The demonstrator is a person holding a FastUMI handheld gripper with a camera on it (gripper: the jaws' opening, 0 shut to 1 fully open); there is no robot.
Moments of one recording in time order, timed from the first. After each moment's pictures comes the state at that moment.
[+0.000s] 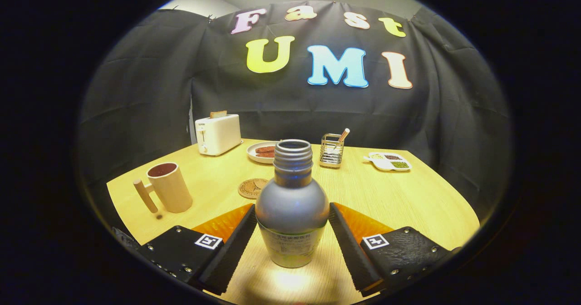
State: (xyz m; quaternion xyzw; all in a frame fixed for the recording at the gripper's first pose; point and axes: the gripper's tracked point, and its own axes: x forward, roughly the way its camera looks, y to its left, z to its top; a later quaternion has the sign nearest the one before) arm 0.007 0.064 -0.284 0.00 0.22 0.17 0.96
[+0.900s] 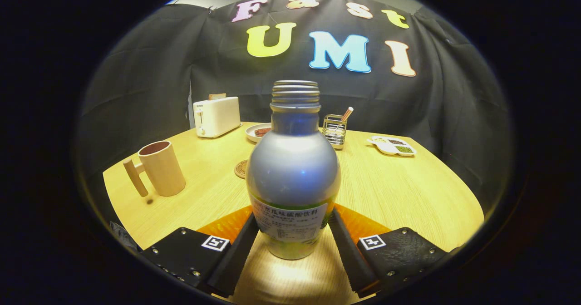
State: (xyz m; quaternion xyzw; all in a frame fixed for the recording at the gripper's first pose) arm -0.001 0.071 -0.321 -0.01 0.25 0.17 0.95
